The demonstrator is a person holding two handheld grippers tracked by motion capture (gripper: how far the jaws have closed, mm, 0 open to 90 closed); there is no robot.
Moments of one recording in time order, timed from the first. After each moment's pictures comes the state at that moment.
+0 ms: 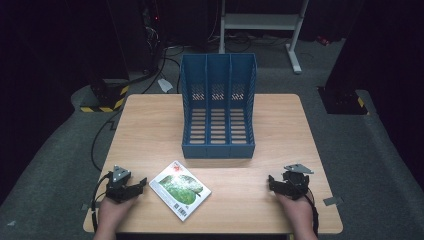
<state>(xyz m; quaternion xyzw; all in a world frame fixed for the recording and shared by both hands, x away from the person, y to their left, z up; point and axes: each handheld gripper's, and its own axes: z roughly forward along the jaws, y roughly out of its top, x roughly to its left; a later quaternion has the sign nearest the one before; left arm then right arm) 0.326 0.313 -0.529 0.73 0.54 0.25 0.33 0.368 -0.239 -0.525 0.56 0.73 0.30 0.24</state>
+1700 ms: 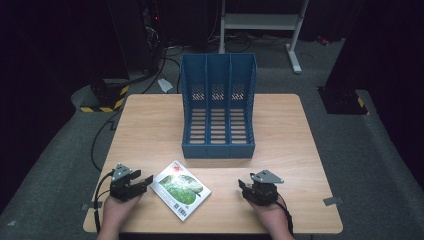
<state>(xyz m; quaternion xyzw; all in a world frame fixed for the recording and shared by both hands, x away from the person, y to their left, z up) 0.326 0.297 -0.517 0.73 0.51 0.20 0.41 0.335 -0.143 -0.509 0.43 0.79 0.39 0.20</state>
